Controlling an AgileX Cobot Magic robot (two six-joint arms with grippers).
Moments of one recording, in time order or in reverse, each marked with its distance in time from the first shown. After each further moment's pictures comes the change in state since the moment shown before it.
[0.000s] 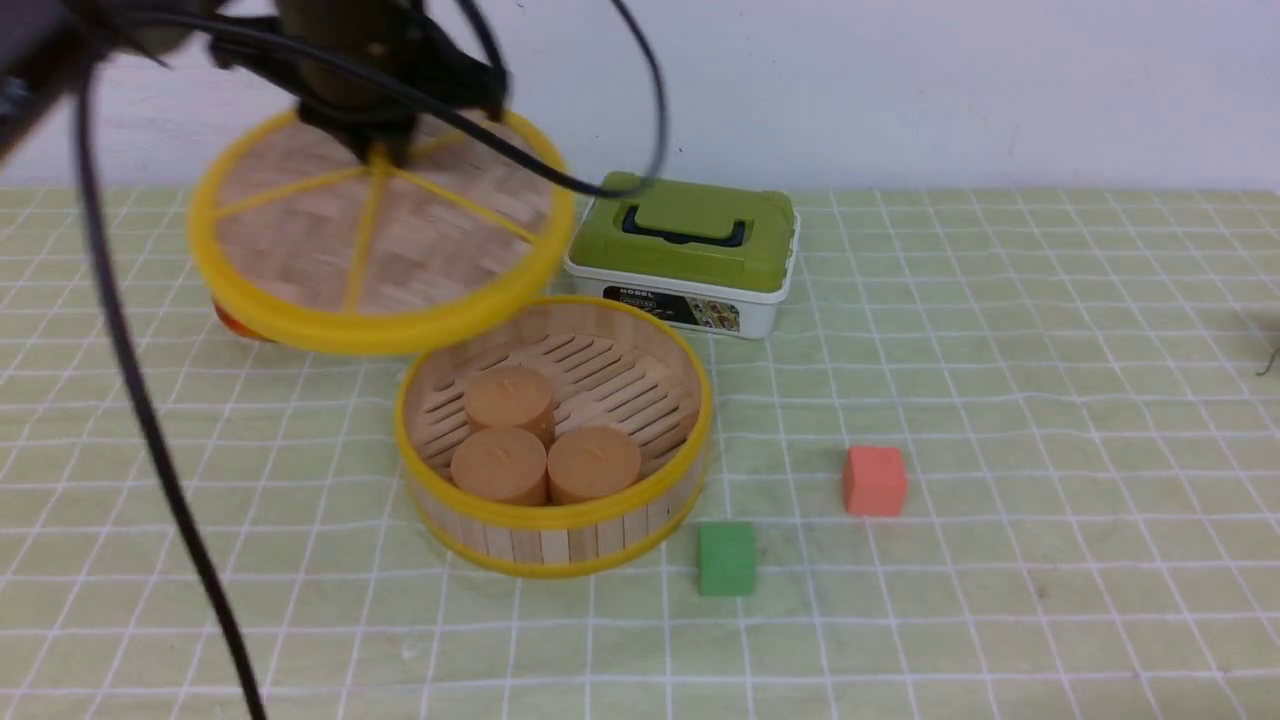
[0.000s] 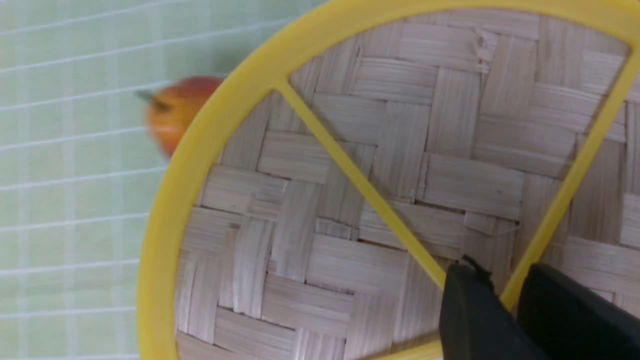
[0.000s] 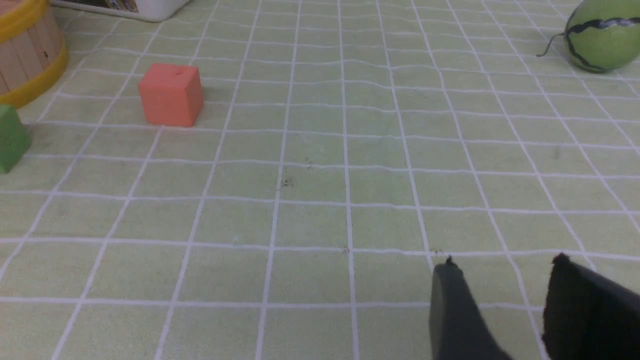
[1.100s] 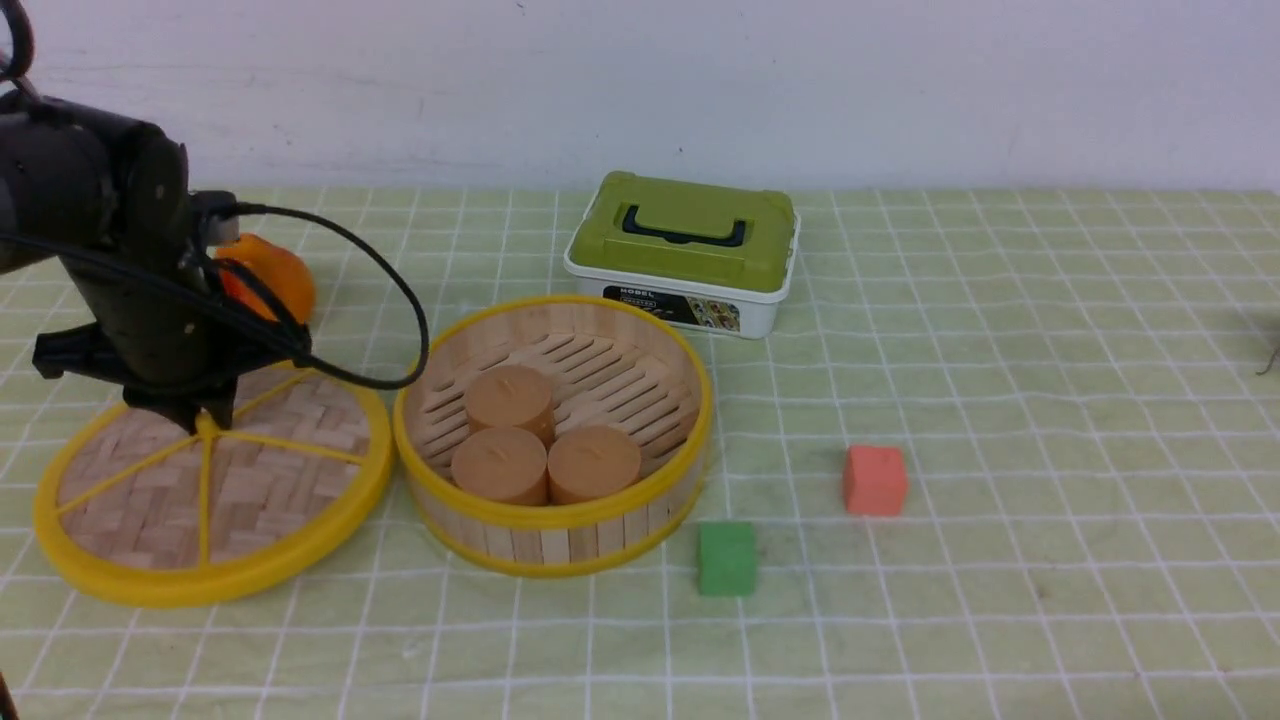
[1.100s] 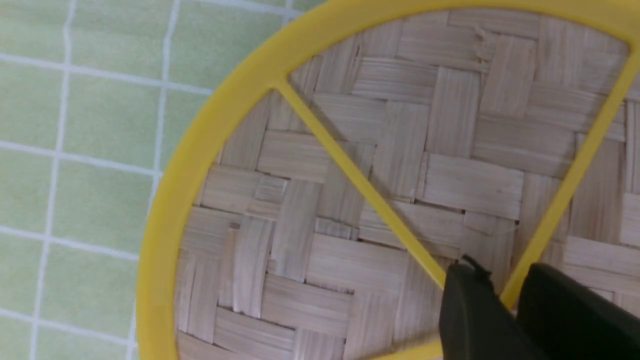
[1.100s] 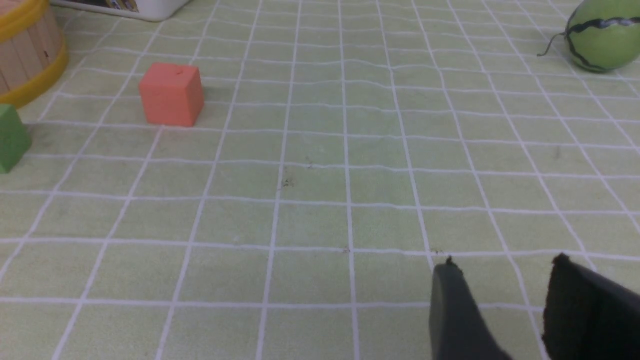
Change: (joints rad) right arm 0.000 0.000 0.000 0.000 0.000 0.000; left arm 0.270 -0.064 0.721 -0.087 -0.408 -0.099
